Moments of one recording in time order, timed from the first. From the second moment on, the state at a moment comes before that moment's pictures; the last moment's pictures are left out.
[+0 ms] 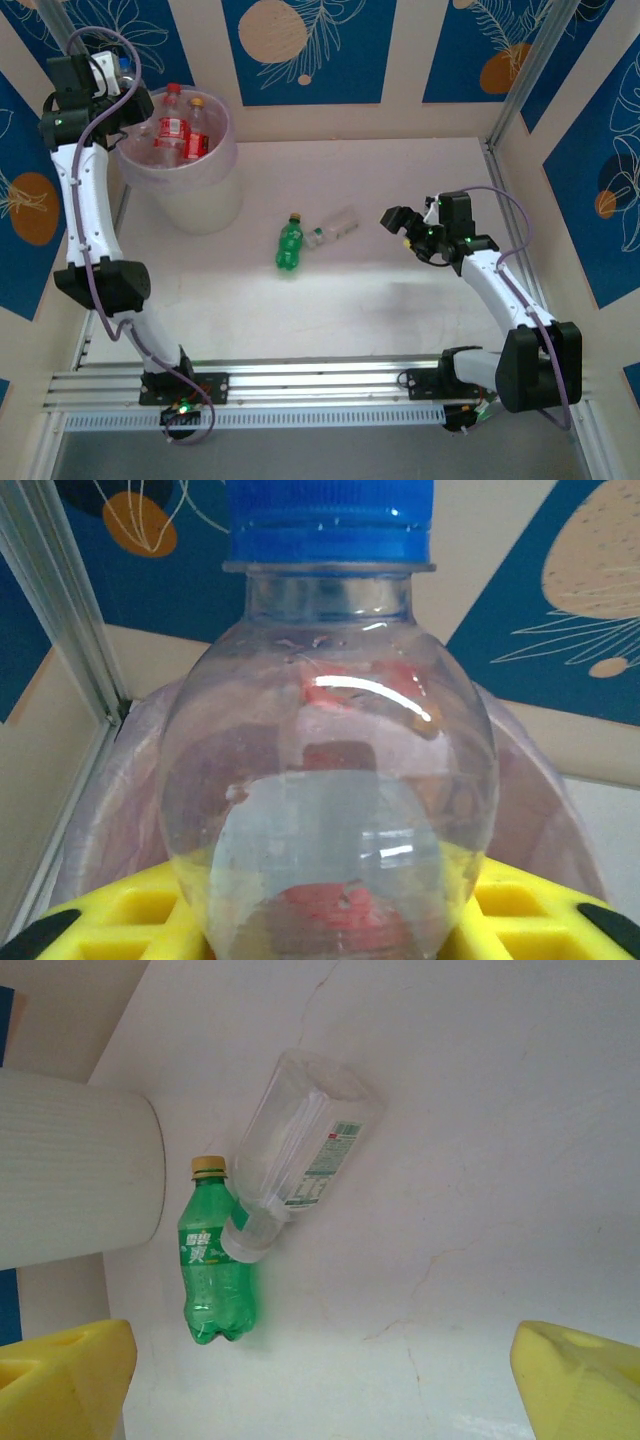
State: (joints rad) left arm 0.21 1.85 2.32 -1.00 0.21 -0.12; right arm 0.11 1.20 0.79 -0.38 -0.47 0.76
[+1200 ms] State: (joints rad) left arm 0.21 1.99 2.30 -1.13 0.20 0.00; right arm 0.08 1.17 0.76 -0.39 -0.49 0.76
